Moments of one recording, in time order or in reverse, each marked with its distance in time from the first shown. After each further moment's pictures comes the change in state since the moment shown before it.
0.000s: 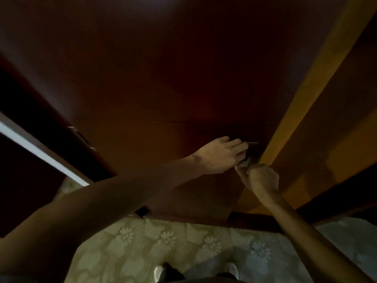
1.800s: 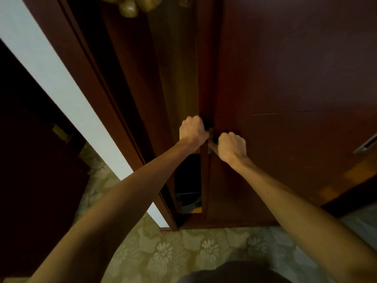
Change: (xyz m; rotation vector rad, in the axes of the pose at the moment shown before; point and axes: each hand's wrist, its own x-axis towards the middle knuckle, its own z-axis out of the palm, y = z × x) left_hand -0.306 -0.194 0.008 -0.576 -0.009 -1.110; right_hand -0.005 -0.412 -0.017 0.063 0.081 -0.087
